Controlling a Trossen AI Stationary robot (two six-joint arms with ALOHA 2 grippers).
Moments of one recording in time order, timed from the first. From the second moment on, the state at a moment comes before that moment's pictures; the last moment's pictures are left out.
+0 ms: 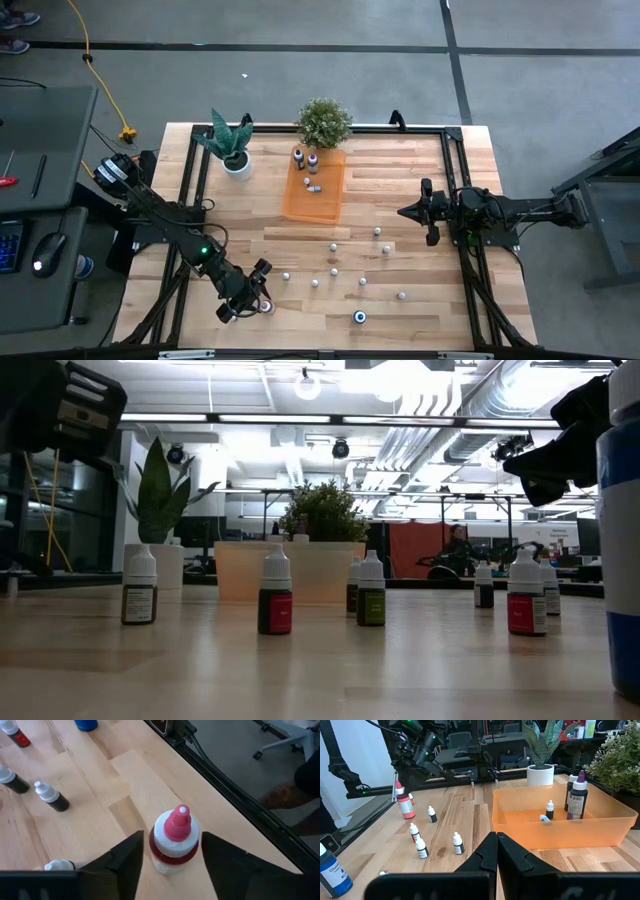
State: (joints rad) left arm -0.73 1.39 0.66 0.06 -0.06 -0.06; right arm 0.00 0.13 0.01 0.03 0.00 0.13
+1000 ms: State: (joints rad) left arm -0.73 1.39 0.66 0.09 -0.05 -0.09; right arm 0.00 0.13 0.01 0.03 0.00 0.13
